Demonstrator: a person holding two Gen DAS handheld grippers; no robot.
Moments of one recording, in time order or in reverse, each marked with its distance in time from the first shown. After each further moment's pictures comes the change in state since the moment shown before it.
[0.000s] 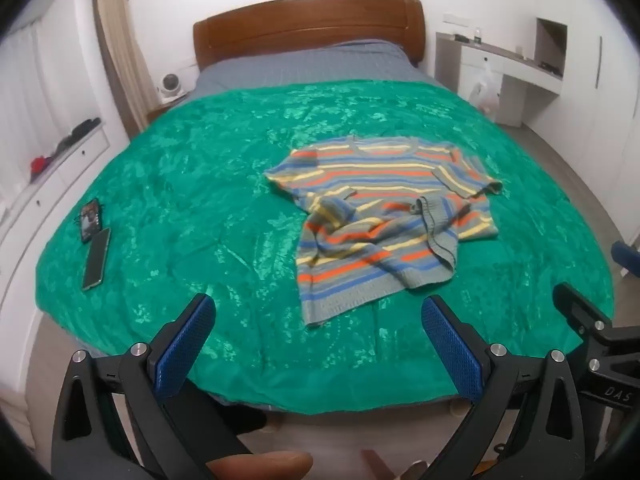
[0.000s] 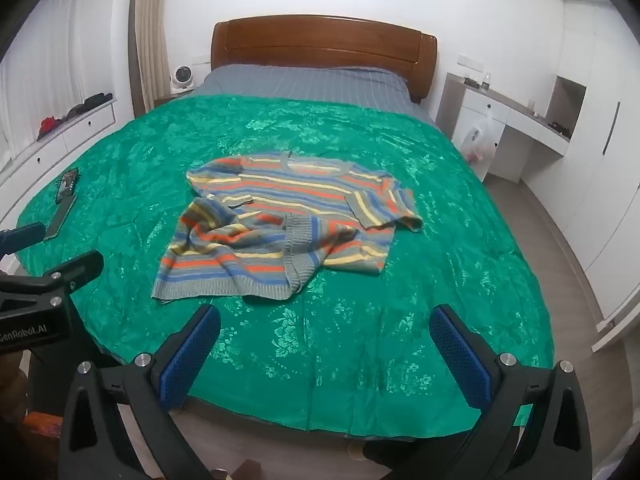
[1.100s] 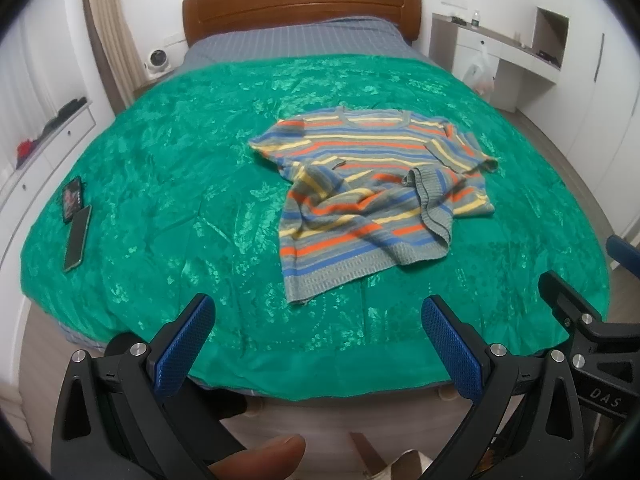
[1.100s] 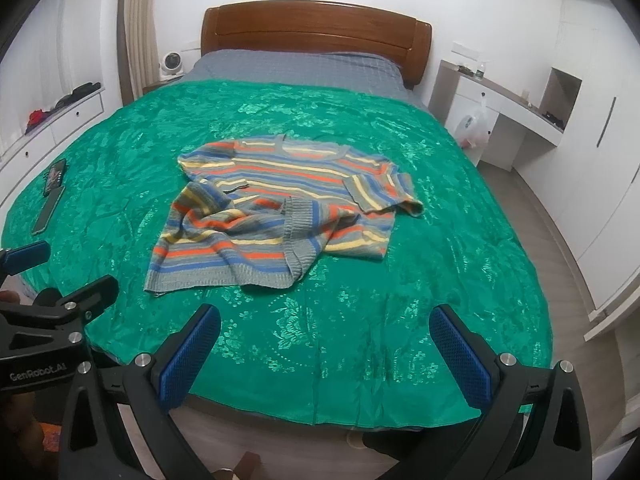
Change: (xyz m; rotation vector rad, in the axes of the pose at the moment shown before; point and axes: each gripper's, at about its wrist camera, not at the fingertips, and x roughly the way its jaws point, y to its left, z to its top) left arm 0.024 -0.004 -0.009 -0.030 0.117 -0.066; right arm 0.013 0.016 -0.002 0.007 0.060 -0.055
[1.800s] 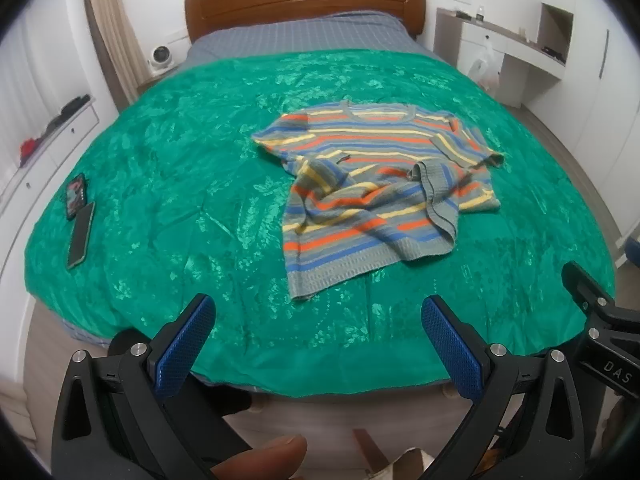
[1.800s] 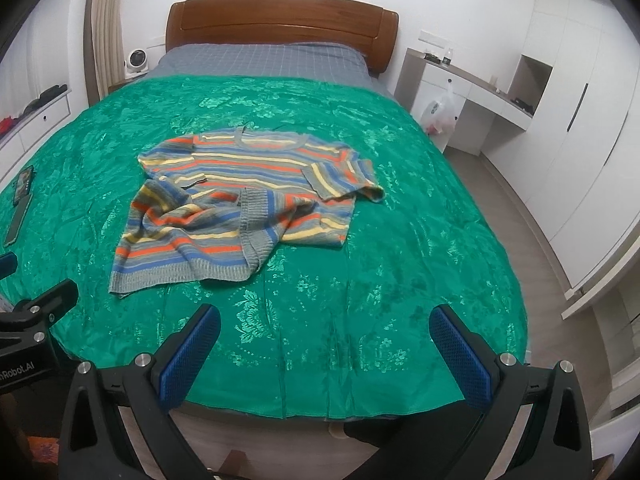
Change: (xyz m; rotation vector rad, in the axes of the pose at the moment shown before) left arm 0.003 -0.003 -0.003 0.003 0.021 0.021; right arm 0.003 -0.019 -0.003 0.048 0.037 -0.115
